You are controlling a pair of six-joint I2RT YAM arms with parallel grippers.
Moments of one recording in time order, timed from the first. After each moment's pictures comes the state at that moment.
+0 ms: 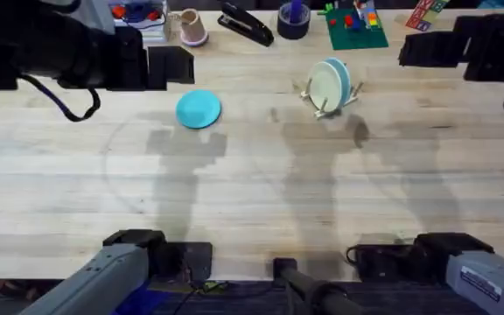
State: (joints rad) left arm 0.00 1.12 1.24 -1.11 0.10 -0.02; right arm 0.00 1.02 1.15 -0.90 -0.08 0.05
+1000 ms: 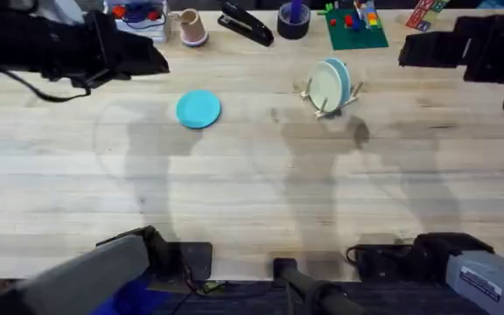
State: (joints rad) left arm 0.33 1.30 1.25 -1.12 0.73 0.14; right arm 0.00 1.02 1.15 -0.92 -0.08 0.08
